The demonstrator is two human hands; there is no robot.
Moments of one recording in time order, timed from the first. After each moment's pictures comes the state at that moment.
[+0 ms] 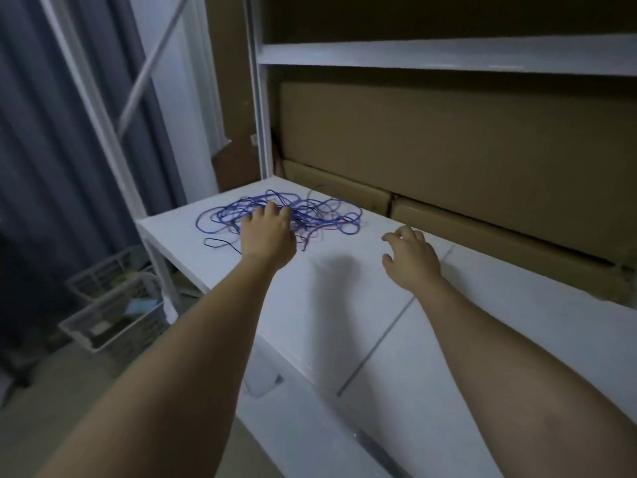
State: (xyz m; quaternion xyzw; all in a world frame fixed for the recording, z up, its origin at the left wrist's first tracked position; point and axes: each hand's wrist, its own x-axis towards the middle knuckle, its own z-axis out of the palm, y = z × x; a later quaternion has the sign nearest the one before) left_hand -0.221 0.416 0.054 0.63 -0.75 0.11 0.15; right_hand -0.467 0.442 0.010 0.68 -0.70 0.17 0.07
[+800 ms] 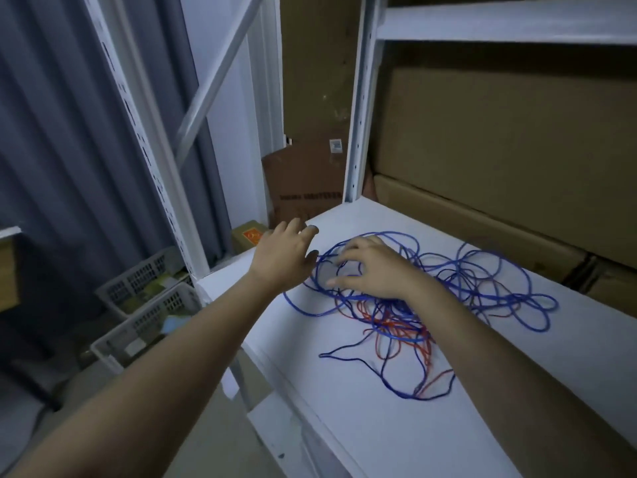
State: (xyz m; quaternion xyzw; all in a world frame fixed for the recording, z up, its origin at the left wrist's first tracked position) left_hand -0.002 0.129 0.026 0.56 -0.82 0.09 0.13; right_hand -0.194 0.139 0.018 0.83 -0.53 0.15 -0.13
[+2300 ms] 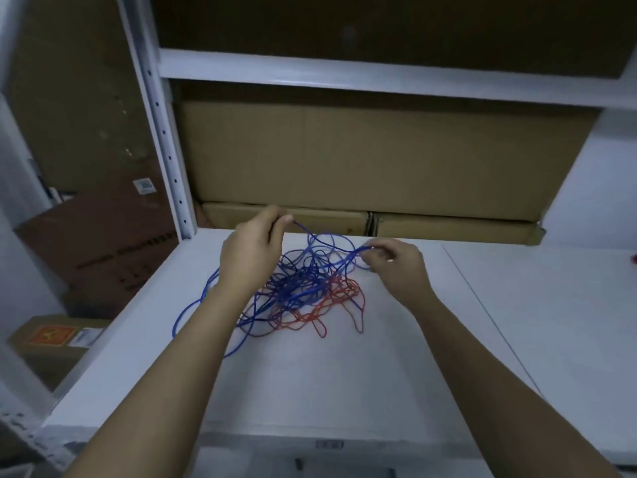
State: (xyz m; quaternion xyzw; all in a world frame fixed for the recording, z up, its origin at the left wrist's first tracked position) left_hand -0.069 0.147 0.083 0.23 -0.85 -0.20 0.43; right_hand -0.236 0.307 0.053 0.37 -0.73 0.57 -0.03
